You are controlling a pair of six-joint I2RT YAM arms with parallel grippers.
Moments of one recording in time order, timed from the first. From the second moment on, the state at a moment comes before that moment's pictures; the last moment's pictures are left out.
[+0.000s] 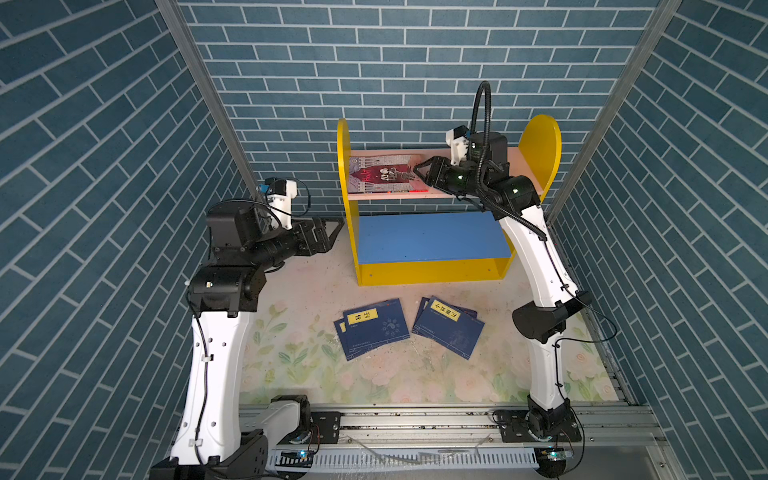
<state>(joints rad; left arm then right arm) 0.00 1.13 1.59 -0.78 0.61 -0.31 0.56 2.13 2.72 -0.89 -0.31 0.63</state>
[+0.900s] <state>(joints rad) 0.00 1.00 1.42 -0.91 0.46 -0.39 0.63 1.65 2.43 -0.90 -0.02 0.53</state>
